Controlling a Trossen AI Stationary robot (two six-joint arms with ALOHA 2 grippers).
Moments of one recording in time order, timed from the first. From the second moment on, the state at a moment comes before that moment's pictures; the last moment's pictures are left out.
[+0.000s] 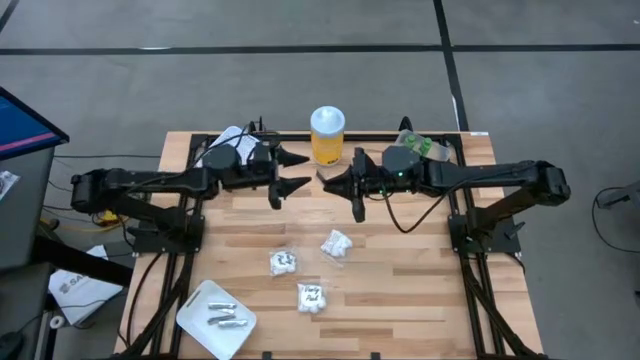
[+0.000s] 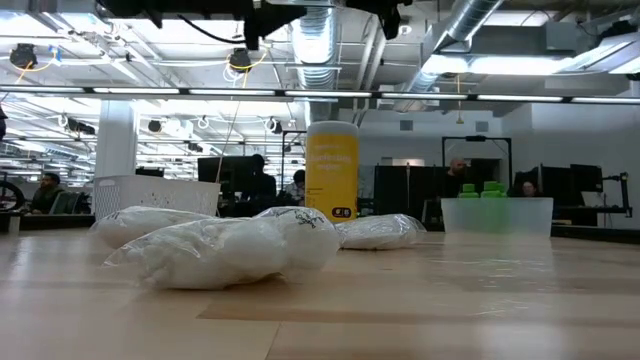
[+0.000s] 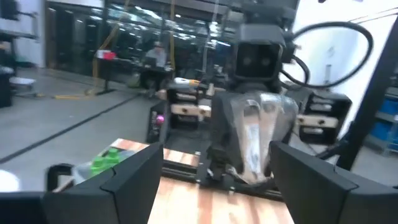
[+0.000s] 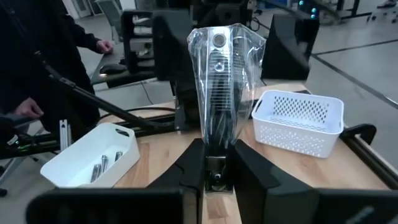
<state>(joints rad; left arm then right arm) 0.19 1.19 0.77 0.53 0.08 -0.20 -0.06 1.37 1.12 0.02 -0.03 0.15</state>
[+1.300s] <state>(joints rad) 0.20 1.38 0.85 0.79 0.25 -0.21 -0.08 1.36 1.12 0.06 -0.11 0.09</state>
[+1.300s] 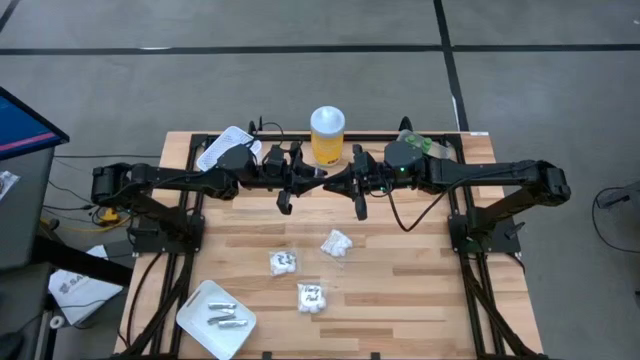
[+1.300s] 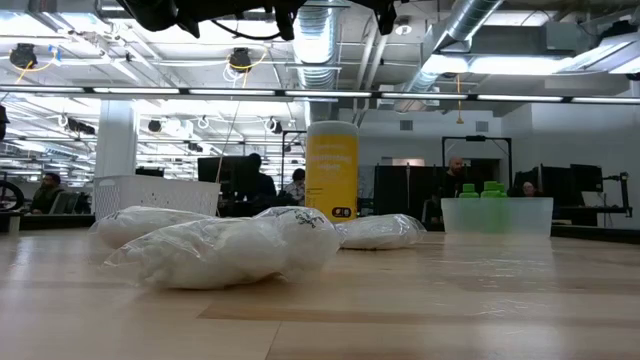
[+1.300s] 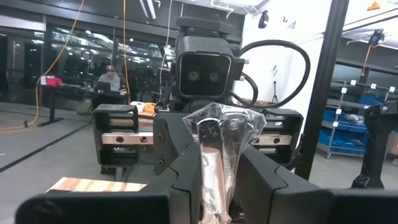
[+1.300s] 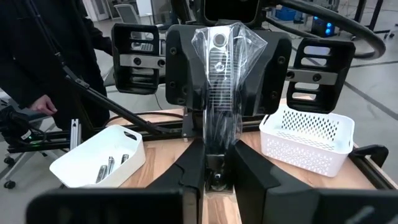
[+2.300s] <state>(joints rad) -0.05 0.88 0.85 -0.48 0.25 -0.49 -0.08 1.36 1.13 -0.19 -0.11 0.14</state>
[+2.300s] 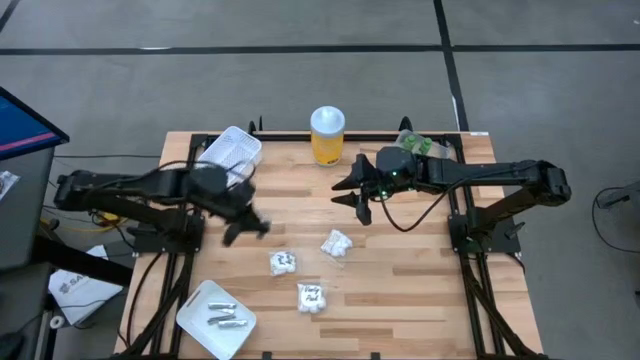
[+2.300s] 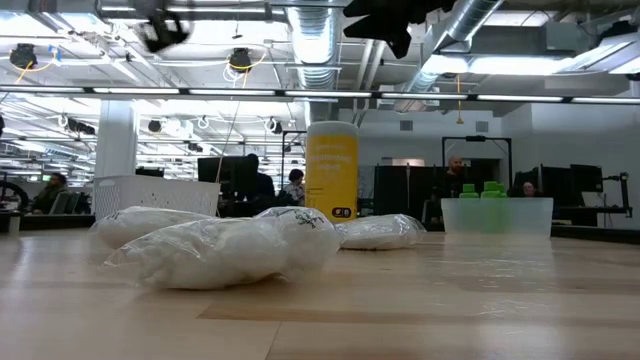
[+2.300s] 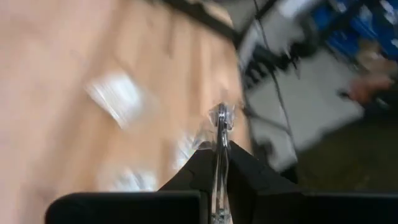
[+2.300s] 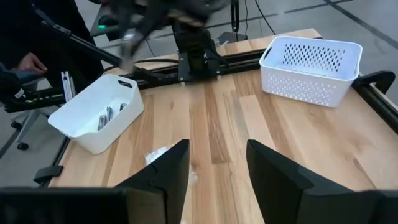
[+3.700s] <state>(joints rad) -0.84 1.15 0.83 -0.62 0.11 -0.78 -0.09 1.36 1.13 -0.21 -0.11 0.17</state>
